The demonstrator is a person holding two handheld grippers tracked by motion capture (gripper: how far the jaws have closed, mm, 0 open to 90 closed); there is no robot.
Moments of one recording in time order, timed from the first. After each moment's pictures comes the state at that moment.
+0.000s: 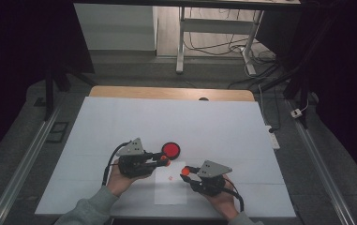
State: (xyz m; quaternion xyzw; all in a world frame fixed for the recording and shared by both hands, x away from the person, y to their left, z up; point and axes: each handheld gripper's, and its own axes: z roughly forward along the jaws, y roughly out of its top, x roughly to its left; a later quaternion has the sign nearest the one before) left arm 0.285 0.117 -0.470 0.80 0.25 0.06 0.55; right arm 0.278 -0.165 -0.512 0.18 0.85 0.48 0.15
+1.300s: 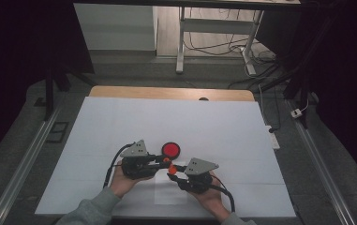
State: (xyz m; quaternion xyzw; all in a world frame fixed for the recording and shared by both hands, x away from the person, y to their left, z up) left arm 0.286 0.109 -0.475 0.81 0.24 0.05 0.54; right arm 0.283 -0.129 -0.511 0.17 0.84 0.49 0.13
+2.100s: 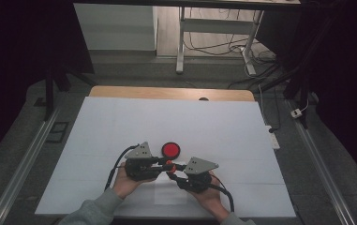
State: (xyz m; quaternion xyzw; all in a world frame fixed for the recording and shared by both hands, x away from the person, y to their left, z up) left arm 0.286 0.100 -0.482 0.81 0.24 0.04 0.53; right arm 0.283 -0.127 -0.509 0.17 0.84 0.50 0.13
